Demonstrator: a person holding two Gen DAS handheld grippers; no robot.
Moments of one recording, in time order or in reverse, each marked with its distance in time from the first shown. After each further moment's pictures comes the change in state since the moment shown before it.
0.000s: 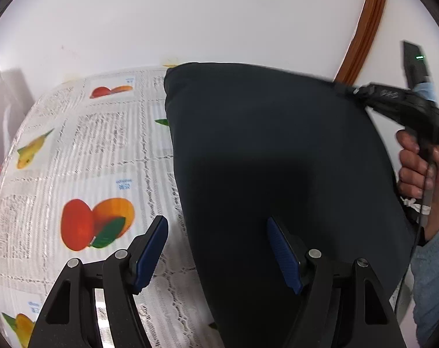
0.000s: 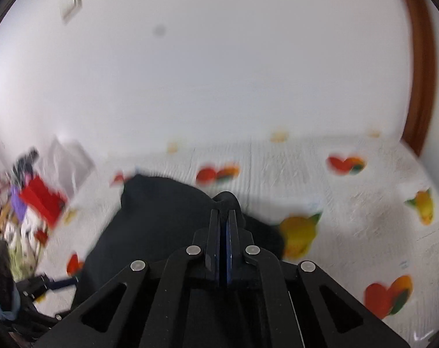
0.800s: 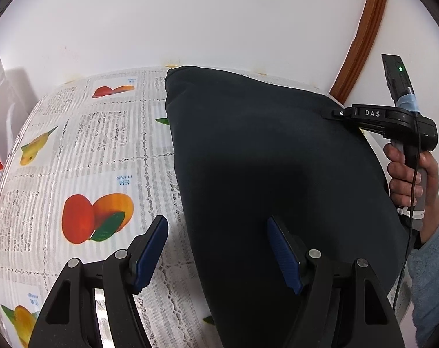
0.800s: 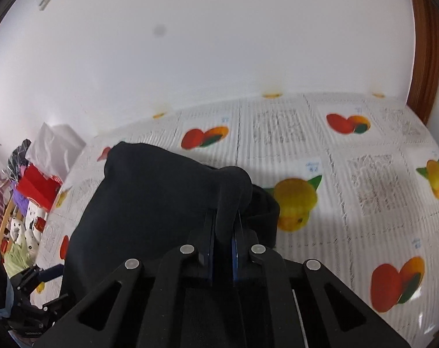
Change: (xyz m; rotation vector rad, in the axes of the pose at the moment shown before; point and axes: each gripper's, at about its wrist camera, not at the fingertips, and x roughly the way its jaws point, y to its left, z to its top) left arm -0.005 -0.005 -0.003 -0.003 -0.006 0.023; right arm 0.033 -0.011 -0.017 0.002 0.159 0.008
